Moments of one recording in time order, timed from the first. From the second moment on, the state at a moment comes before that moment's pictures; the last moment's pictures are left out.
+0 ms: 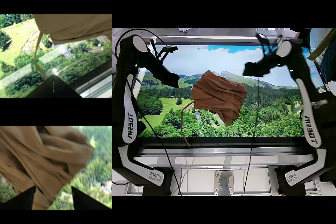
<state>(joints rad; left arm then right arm) -0.03 -1.70 1.93 1.27 -1.73 -1.17 0.14 -1.65 1.78 -1.16 1.33 1.53</state>
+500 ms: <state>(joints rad) -0.04 -1.70 1.93 1.27 -1.73 -1.20 0.04 -1.69 1.11 -0.46 0.98 1.39</state>
